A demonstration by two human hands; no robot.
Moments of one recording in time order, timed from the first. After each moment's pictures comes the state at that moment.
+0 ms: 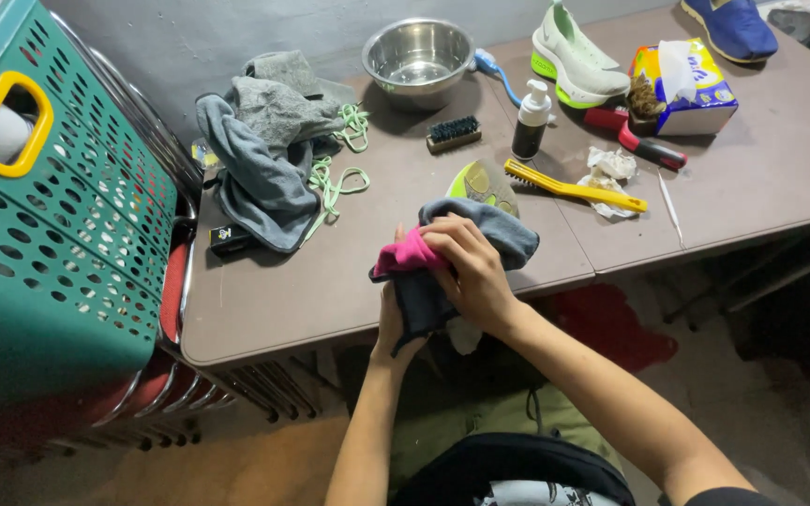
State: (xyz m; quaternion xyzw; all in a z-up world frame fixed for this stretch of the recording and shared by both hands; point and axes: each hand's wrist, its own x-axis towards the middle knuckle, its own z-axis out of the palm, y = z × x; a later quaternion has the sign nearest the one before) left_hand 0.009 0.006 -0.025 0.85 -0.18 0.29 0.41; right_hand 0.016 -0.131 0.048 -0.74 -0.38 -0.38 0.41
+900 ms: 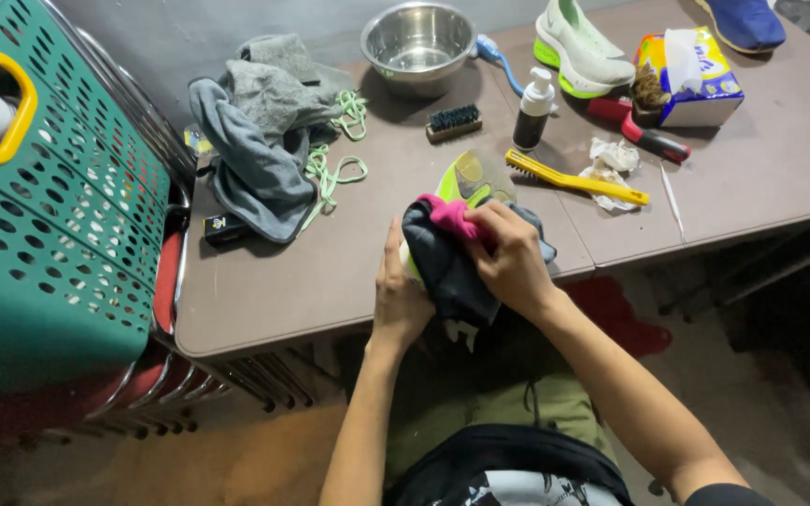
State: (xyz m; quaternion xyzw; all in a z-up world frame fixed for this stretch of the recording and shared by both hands) left_hand 0.000 0.007 -0.005 0.82 -0.11 0.27 0.49; right_hand 0.027 -0.172 0.040 -0.82 -0.24 -0.30 0.43
